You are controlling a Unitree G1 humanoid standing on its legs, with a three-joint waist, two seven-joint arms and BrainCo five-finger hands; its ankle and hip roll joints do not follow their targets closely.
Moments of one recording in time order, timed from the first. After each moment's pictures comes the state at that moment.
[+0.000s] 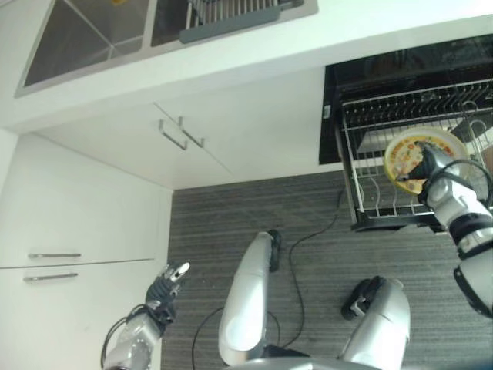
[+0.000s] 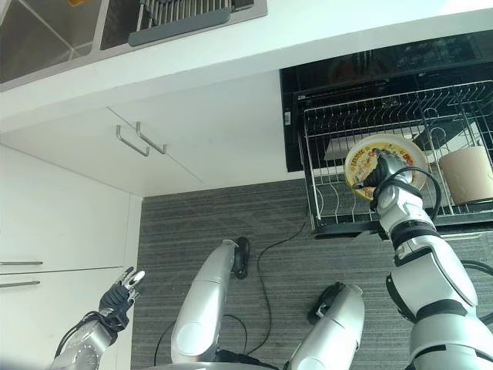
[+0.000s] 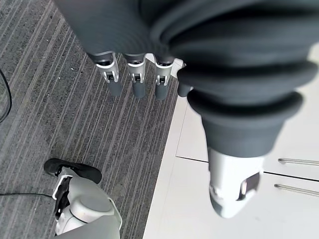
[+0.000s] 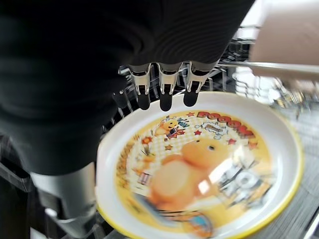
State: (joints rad) left arm 0.14 0.44 -0.11 0.58 -0.85 -0.07 -0.10; right arm -0.84 -0.73 0.41 1.07 -0.04 0.00 -0.22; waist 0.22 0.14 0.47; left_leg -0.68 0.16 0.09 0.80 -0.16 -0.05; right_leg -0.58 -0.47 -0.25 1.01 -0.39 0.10
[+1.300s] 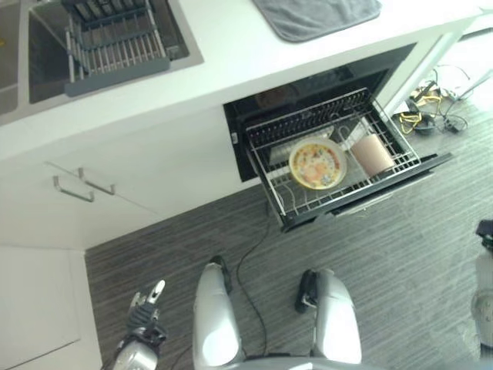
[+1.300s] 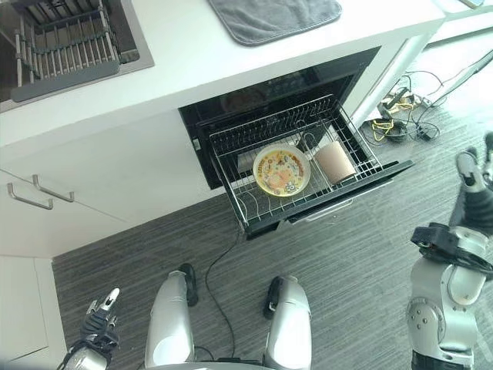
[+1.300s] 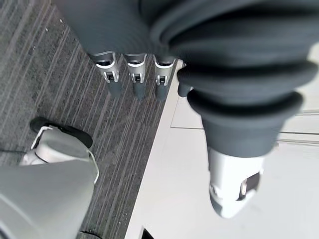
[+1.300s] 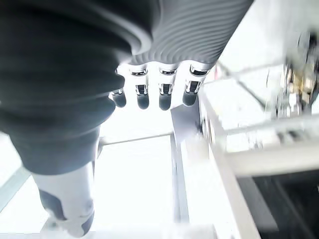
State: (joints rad) left arm 0.30 0.26 0.13 0.52 -0.80 -0.12 0.06; right arm 0.09 -0.42 -0.42 -0.30 0.68 -0.31 -0.47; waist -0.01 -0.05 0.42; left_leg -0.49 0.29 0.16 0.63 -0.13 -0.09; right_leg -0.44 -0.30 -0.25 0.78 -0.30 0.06
